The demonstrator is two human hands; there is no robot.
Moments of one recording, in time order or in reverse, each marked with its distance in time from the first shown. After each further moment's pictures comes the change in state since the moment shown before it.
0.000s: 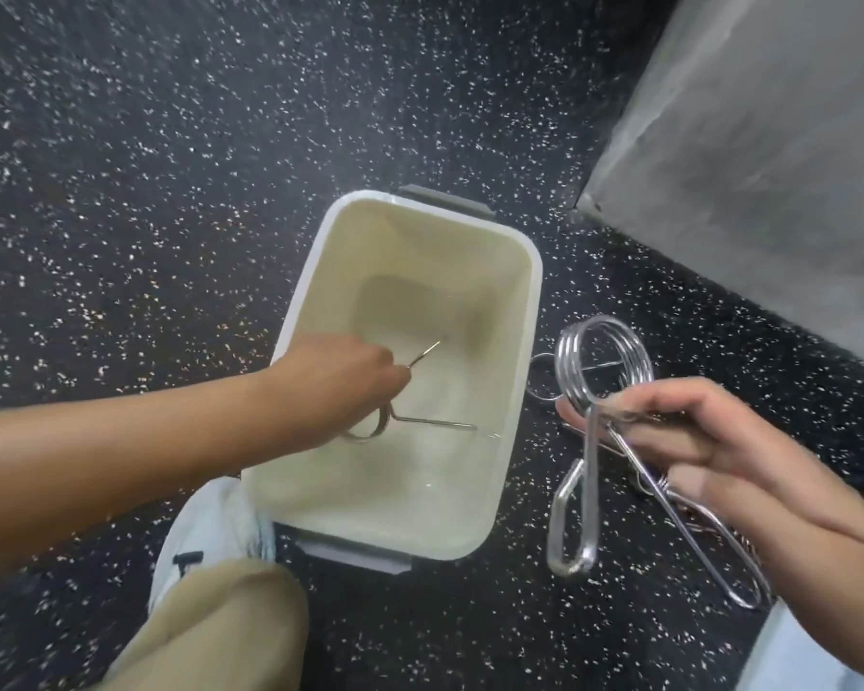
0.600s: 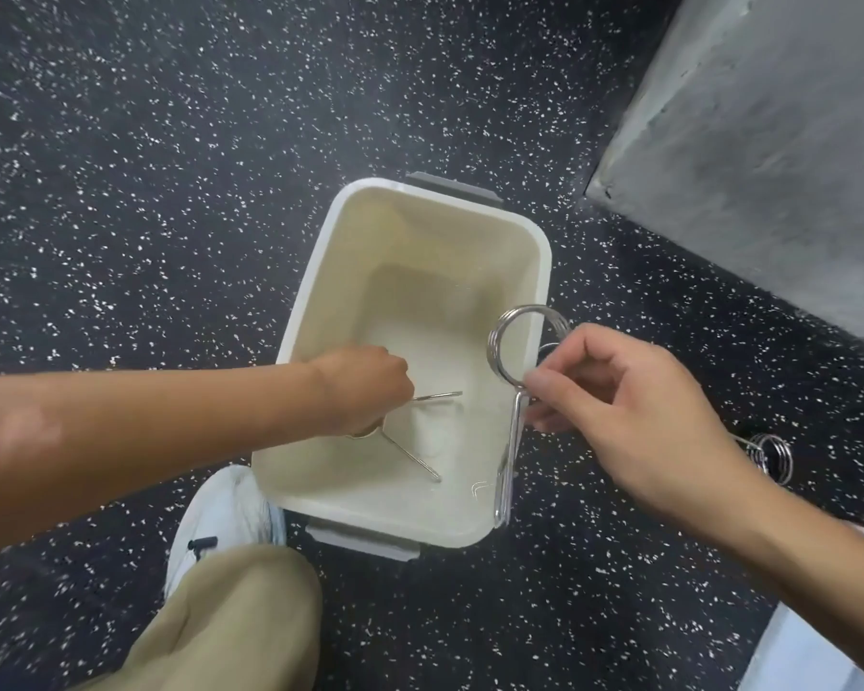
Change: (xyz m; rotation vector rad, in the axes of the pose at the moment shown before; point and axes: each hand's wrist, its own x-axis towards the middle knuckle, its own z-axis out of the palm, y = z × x) left_hand 0.028 0.010 0.021 0.111 -0.211 0.096; right_hand 0.058 0.016 0.028 -0.341 0.401 0.115
